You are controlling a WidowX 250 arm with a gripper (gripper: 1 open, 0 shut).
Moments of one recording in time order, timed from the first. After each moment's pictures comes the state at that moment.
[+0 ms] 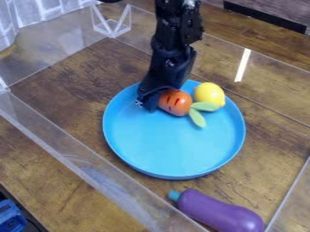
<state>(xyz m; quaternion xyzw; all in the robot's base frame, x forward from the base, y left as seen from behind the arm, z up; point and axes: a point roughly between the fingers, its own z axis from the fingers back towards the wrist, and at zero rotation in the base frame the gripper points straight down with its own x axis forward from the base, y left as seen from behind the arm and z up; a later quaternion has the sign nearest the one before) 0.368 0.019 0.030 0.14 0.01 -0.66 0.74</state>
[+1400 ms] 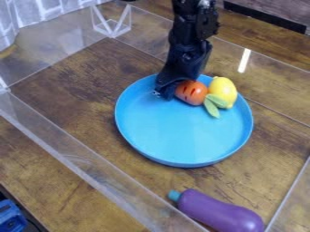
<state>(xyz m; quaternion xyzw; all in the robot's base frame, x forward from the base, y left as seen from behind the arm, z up) 0.405 0.002 0.023 0.18 -0.02 -0.69 0.70</state>
